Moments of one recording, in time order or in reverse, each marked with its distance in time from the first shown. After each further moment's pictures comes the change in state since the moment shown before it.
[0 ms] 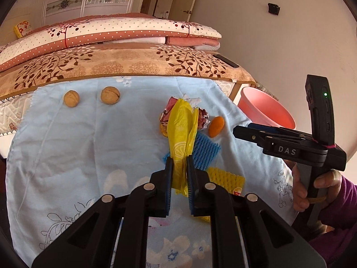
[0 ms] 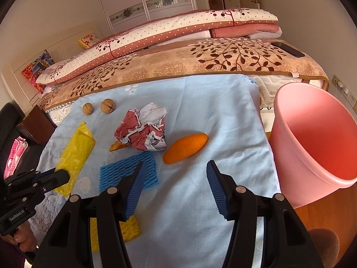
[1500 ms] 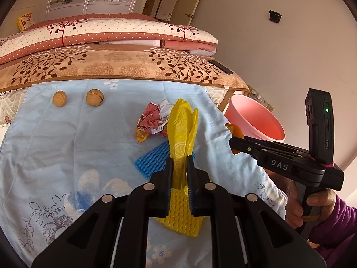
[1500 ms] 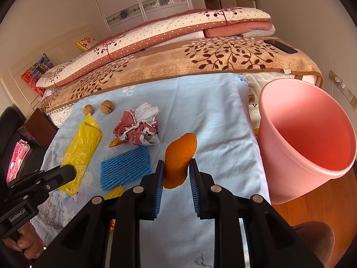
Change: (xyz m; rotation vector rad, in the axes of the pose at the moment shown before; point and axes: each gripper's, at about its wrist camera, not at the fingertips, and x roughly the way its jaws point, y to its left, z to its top) left arm 0.002 -0.035 0.008 -0.050 -0.016 -0.028; right arm -0.033 -0.015 -0.008 0.012 -0.006 0.012
